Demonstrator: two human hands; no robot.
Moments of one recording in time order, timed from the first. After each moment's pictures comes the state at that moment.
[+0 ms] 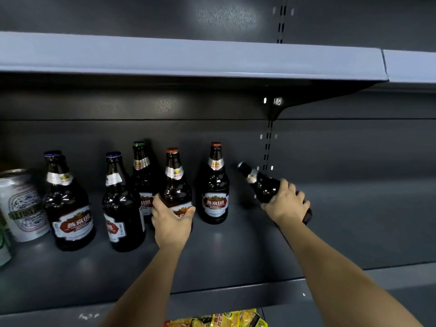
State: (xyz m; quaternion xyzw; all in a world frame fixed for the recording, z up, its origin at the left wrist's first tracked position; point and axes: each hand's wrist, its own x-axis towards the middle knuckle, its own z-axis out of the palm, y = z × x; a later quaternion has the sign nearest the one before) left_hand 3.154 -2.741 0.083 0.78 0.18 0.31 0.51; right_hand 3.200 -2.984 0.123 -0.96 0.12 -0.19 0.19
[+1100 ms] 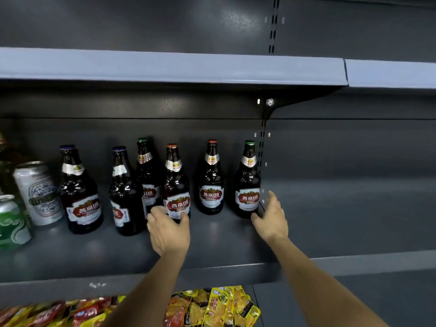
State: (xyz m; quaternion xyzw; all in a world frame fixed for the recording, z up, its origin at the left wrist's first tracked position) left_hand 3.099 -2.768 0.077 0.79 0.25 0.35 0.44; right_hand 3.150 -2.982 0.082 -0.91 0.03 -0.16 0.38
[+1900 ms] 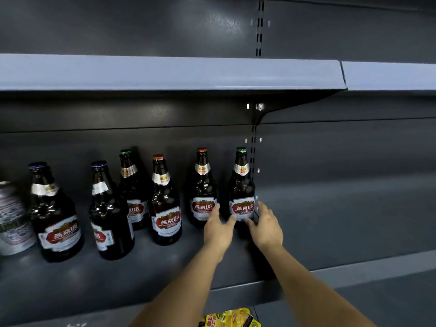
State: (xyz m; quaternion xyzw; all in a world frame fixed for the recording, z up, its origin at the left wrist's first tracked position) left_hand 3.161 -2.850 0.080 0.77 0.04 0.08 0.63; right_hand 3.176 -2.978 0.074 -0.92 0.04 -0.17 0.36
